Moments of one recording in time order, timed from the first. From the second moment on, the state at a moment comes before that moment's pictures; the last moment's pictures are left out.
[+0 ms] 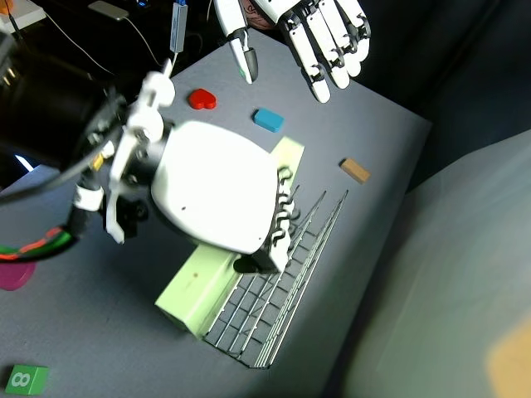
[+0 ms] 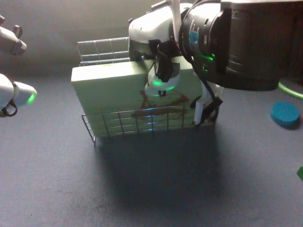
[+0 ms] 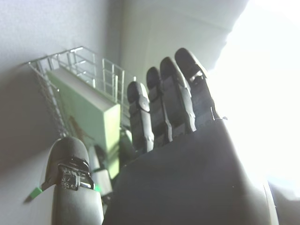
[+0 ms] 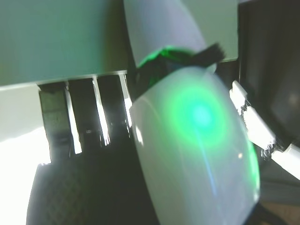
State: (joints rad) left arm -0.09 -0.51 0.52 1.01 0.84 0.45; right arm -0.17 -1.44 1.10 -1.13 -0.66 0.25
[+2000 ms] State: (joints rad) left arm -0.10 -0.57 0.43 1.01 0.86 0.36; right arm -0.06 -0.92 0.59 -1.17 -0.62 0.14
